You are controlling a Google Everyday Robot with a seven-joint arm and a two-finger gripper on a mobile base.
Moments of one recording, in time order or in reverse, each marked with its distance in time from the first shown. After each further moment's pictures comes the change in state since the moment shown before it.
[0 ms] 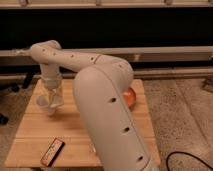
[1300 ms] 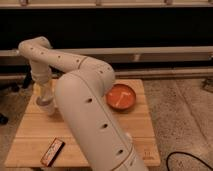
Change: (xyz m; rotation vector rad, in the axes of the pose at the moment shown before) arm -0.083 0.003 -0.001 0.054 -0.087 -0.184
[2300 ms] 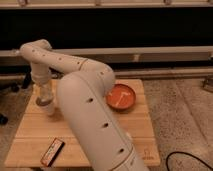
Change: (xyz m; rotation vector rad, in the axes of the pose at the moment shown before) arm -0.005 -0.003 0.011 -0.014 -0.048 -0.008
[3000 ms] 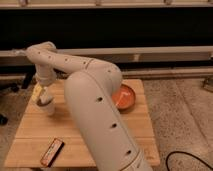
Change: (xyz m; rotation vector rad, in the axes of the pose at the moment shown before) arm 0.015 -0.004 0.005 0.004 -0.024 0.033
